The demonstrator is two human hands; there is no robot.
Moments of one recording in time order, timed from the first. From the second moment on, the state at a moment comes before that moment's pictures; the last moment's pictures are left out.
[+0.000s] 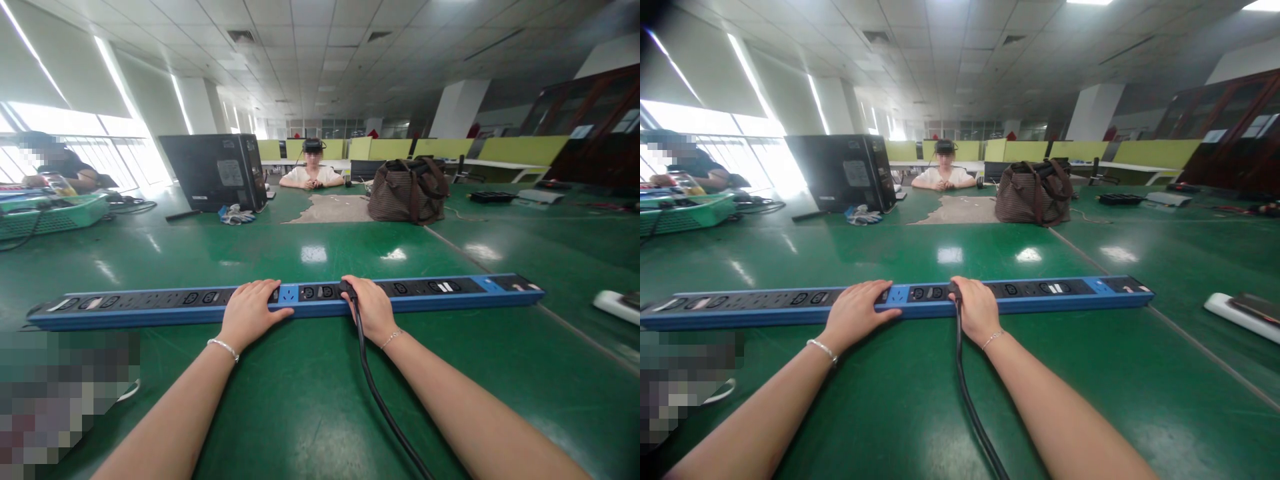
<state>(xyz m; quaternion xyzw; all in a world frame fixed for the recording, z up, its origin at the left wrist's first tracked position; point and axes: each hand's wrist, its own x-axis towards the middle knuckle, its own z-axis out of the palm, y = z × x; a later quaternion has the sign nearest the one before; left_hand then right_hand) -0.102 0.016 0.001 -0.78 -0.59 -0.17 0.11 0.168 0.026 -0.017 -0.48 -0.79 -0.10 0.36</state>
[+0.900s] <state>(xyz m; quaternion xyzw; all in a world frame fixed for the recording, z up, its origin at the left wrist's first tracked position) -0.102 0.017 -0.001 -0.78 -0.58 -0.20 0.10 0.176 0.027 0.013 -0.53 -0.66 -0.04 0.54</state>
